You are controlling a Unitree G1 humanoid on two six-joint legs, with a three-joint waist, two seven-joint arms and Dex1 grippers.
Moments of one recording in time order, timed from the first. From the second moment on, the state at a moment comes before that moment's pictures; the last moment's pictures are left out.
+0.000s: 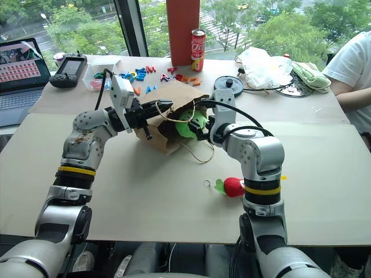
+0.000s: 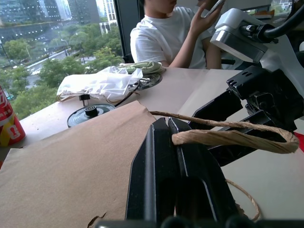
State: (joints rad) left arm -0.79 0.39 -0.01 0.33 -0.33 0.15 -1.00; right arm -0.72 -0.19 -0.04 -0.20 0.35 1.24 0.10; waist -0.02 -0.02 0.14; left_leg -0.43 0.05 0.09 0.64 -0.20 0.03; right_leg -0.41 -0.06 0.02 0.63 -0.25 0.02
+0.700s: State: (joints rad) left arm -0.79 0.39 -0.01 0.33 -0.33 0.15 -1.01; right arm -0.70 -0.19 0.03 -0.01 0.21 1.02 0.12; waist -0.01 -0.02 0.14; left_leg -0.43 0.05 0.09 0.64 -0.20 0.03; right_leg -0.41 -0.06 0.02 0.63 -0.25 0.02
